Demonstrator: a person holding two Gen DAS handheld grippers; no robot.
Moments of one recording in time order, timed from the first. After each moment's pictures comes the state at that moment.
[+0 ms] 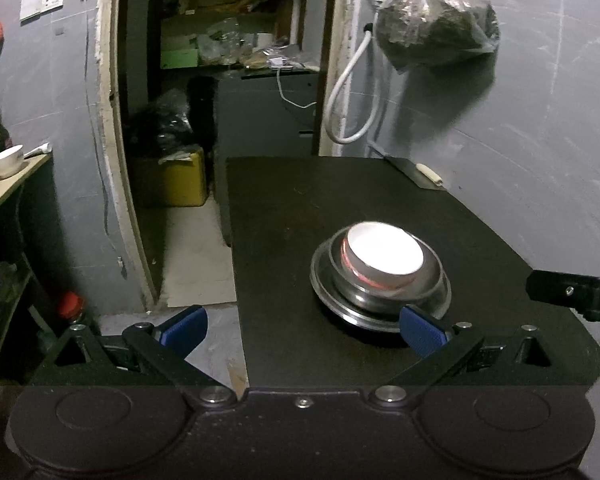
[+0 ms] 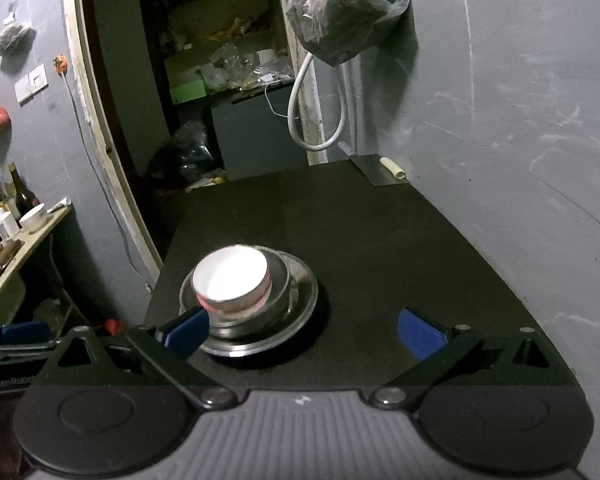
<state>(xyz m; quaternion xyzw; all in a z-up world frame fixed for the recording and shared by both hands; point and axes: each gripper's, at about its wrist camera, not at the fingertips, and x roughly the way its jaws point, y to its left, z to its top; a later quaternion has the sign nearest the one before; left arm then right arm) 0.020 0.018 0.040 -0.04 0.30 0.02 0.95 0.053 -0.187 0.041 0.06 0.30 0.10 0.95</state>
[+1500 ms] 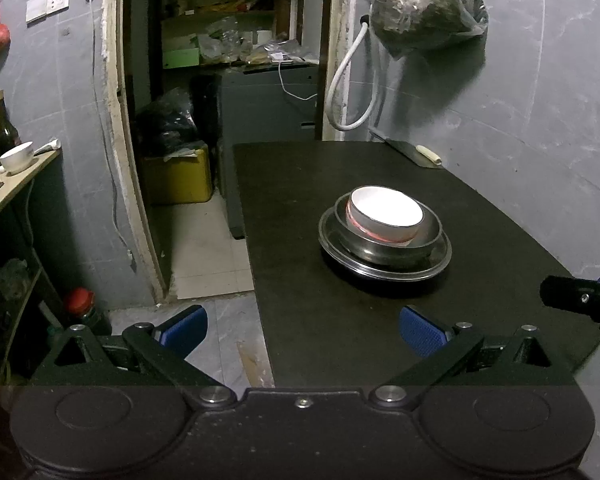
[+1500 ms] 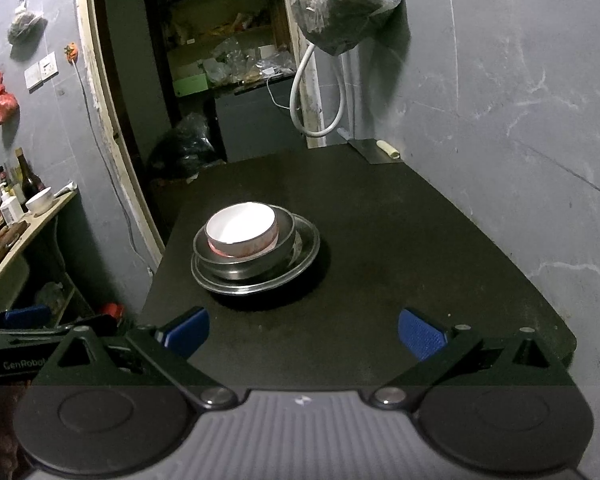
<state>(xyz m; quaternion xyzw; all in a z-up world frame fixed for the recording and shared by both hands) -0.022 0.019 0.022 -0.02 0.30 0.02 0.95 0.002 -0.190 0.020 0.06 0.30 0.10 0.95</state>
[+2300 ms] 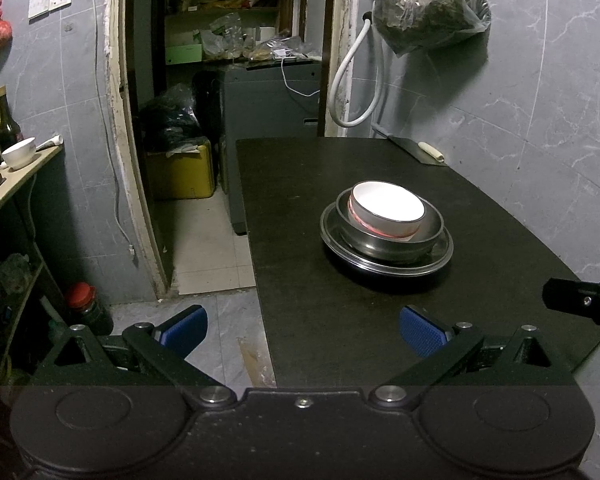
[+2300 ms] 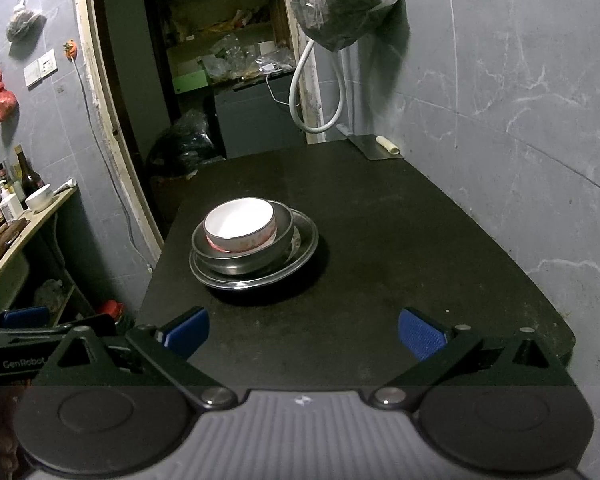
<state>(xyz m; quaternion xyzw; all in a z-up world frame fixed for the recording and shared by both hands) -0.021 0.020 0.021 -0.03 0.31 0.03 0.95 0.004 -0.193 0.017 0.06 0.31 0.10 0.94</state>
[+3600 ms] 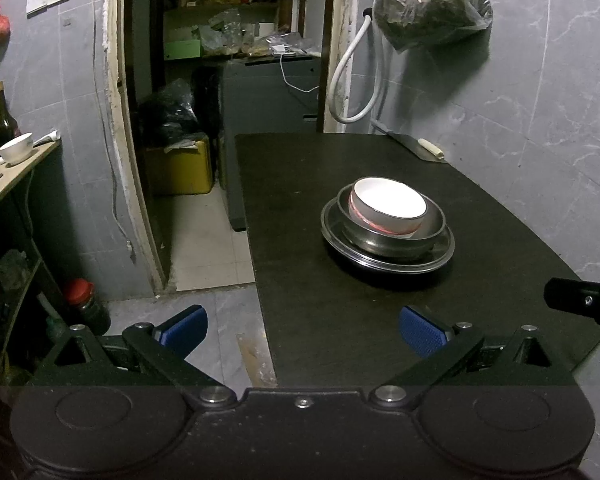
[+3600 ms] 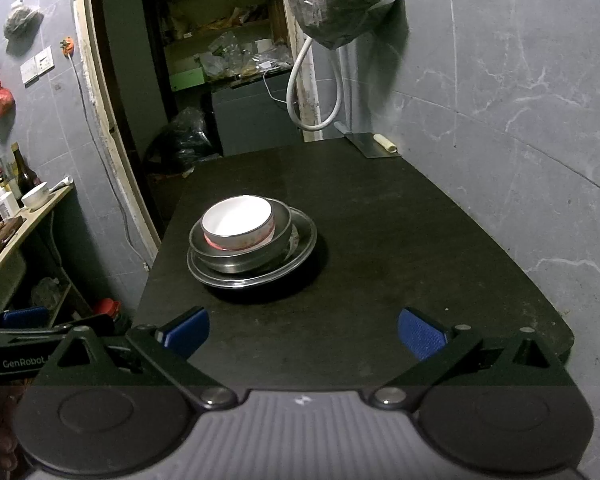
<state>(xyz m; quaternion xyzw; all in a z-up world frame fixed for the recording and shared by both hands) -0.021 0.022 0.015 -0.03 0.31 0.02 0.95 0.004 -0.191 0.016 0.06 0.31 0.10 0.94</state>
